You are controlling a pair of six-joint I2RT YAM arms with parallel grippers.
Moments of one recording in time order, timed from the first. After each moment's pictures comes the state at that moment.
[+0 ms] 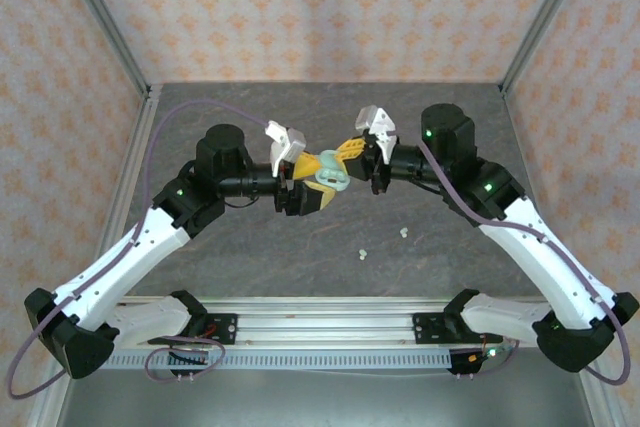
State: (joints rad) left arm -0.60 1.09 1.10 -0.28 0.72 -0.18; right arm 0.66 1.10 1.35 -0.55 -0.52 -0.20
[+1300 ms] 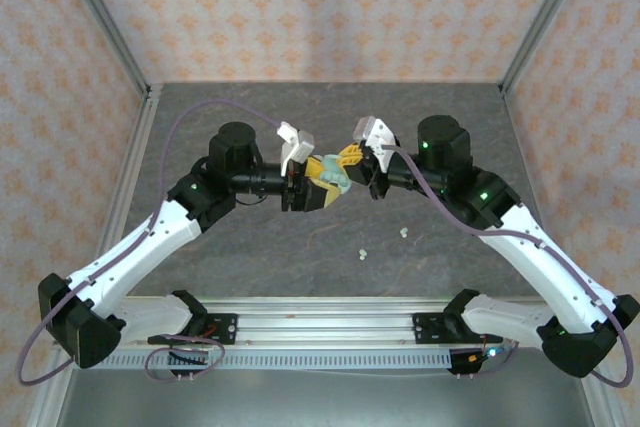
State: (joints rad) left arm -0.59 1.16 1.09 -0.19 0.83 -0.20; right arm 0.68 1.07 1.27 -0.50 -0.45 -0.25
